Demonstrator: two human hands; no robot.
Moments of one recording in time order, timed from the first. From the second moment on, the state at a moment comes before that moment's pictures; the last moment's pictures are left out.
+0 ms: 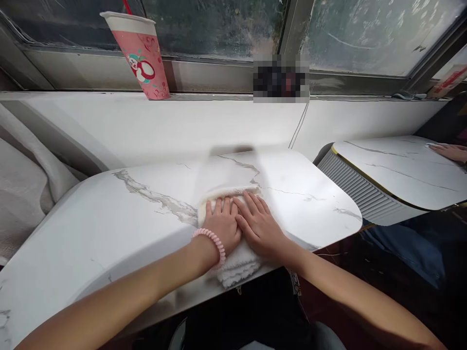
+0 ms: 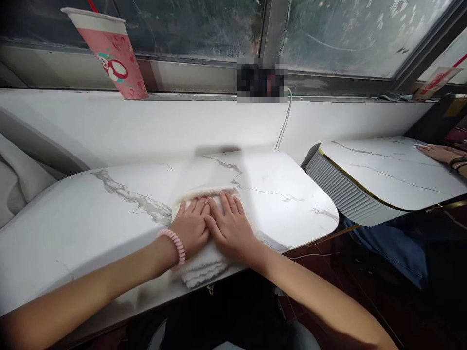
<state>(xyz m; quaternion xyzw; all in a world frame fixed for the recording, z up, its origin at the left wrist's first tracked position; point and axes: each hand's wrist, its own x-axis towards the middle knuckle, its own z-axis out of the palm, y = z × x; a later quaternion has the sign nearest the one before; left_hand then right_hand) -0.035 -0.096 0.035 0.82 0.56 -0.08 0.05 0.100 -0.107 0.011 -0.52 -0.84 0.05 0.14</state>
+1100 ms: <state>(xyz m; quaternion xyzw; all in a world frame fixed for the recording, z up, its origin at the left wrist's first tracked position) -0.134 0.084 -0.001 0.76 0.64 0.15 0.06 -0.012 0.077 -0.001 -0.55 -0.80 0.08 0.21</state>
